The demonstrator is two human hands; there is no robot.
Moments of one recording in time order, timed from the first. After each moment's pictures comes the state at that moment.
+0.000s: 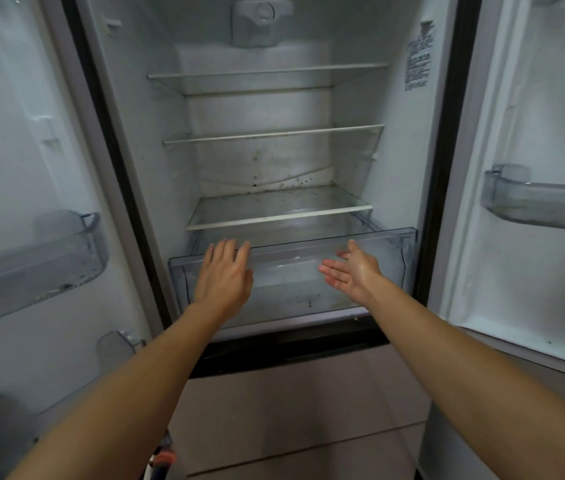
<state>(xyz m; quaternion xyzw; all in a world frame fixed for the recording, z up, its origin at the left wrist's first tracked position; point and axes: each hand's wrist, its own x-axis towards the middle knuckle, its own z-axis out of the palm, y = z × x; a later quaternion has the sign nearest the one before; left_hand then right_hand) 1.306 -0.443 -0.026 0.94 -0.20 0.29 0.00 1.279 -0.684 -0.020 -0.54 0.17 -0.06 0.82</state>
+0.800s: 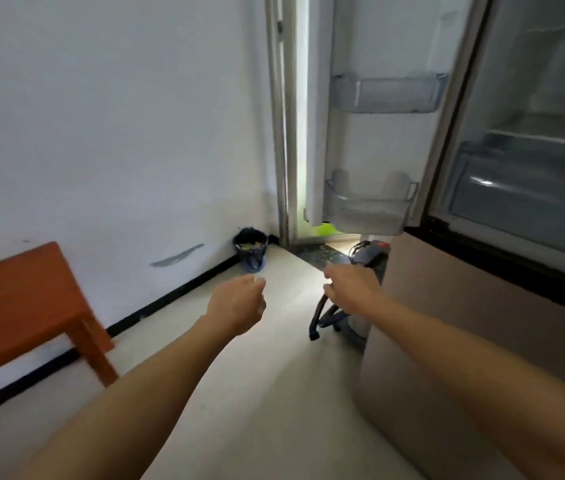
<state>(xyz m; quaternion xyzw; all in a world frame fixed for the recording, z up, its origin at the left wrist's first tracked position) 0.851 -0.292 -0.141 0.97 0.23 0.06 -0.08 1.038 -0.430 -0.142 -0.87 -0.49 -0.05 0.03</state>
